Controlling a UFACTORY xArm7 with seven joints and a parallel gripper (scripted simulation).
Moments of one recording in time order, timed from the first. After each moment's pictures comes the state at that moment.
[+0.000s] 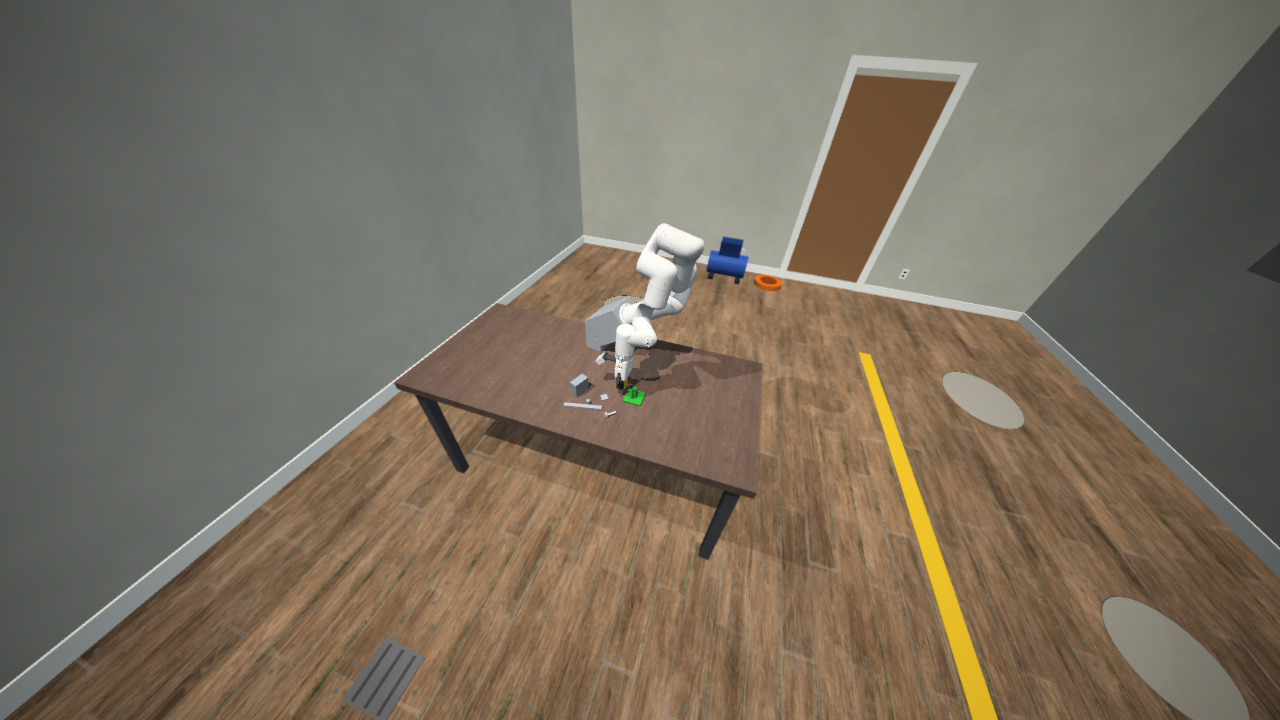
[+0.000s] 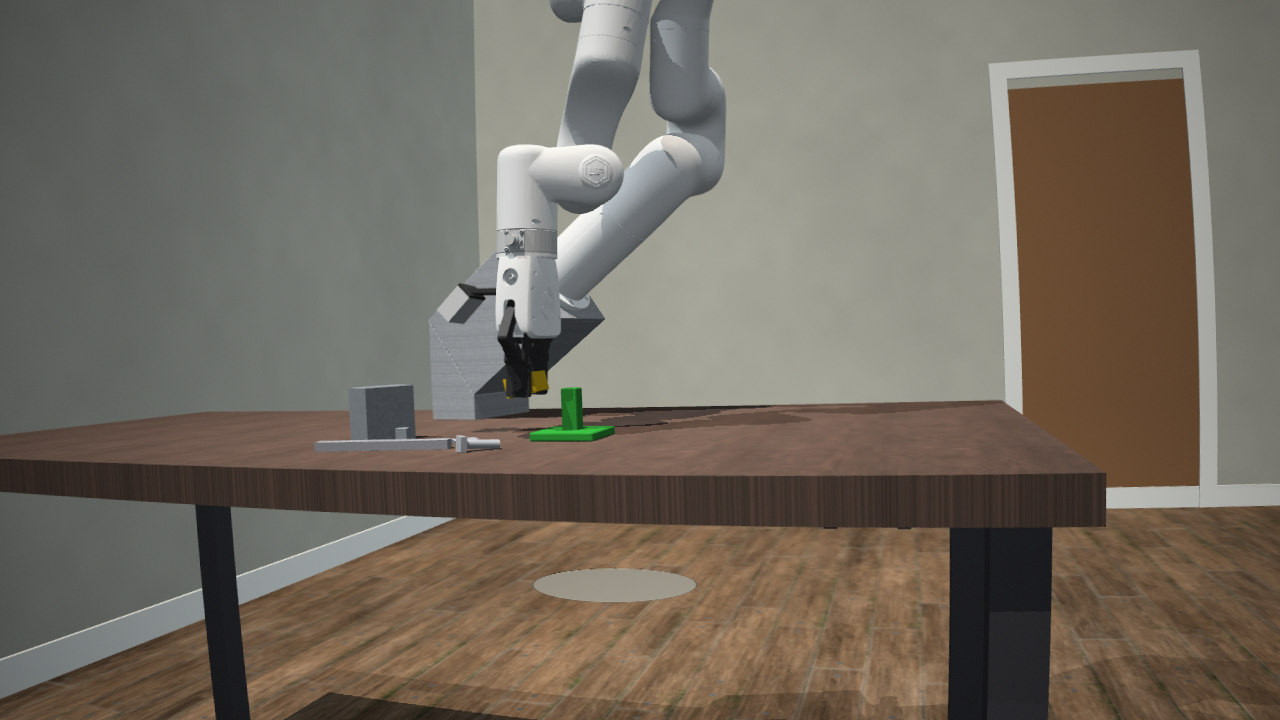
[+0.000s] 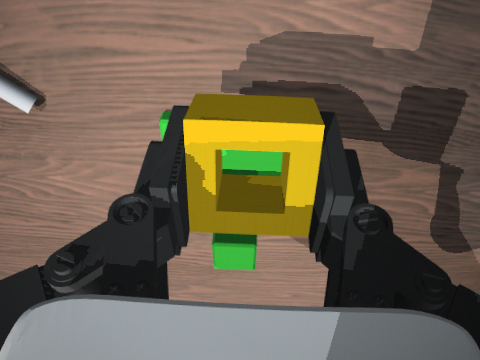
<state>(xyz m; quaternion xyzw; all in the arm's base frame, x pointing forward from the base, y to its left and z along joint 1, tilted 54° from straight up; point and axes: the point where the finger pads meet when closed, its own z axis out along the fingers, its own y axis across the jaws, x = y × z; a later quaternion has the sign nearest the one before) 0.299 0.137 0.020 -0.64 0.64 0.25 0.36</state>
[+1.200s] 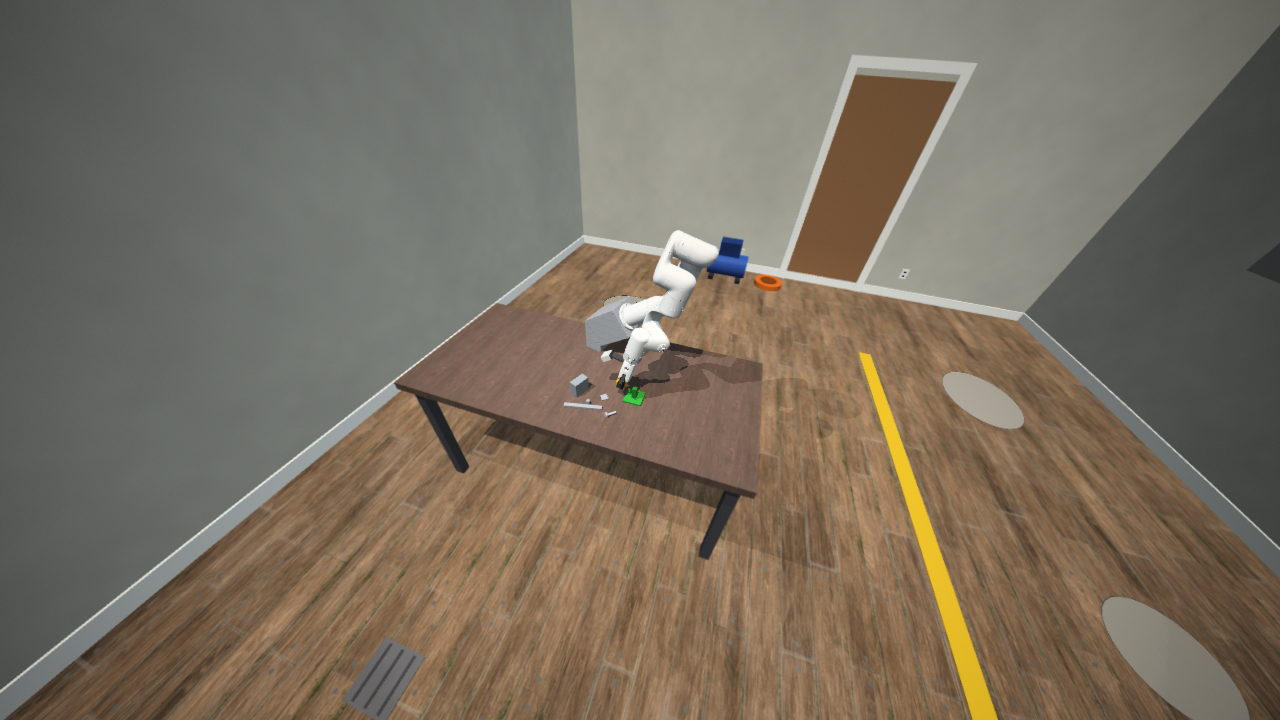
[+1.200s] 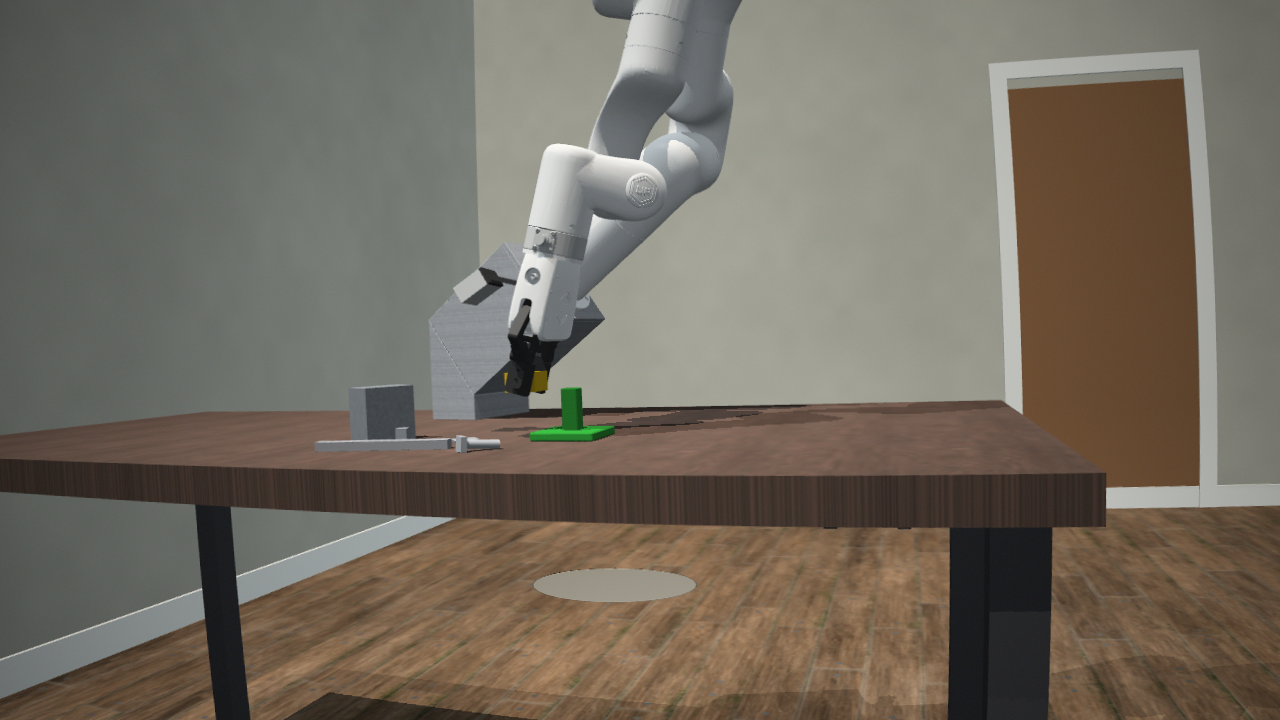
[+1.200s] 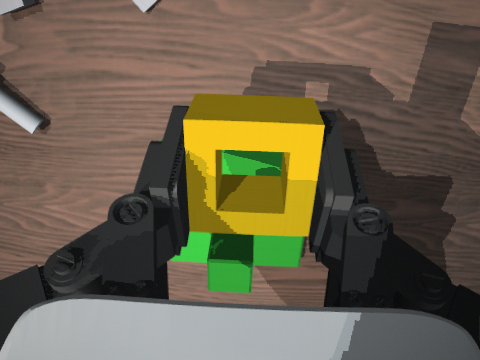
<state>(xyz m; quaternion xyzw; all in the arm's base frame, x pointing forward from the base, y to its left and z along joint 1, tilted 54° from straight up) 0.298 0.135 0.022 -0.66 0.67 0.17 0.29</state>
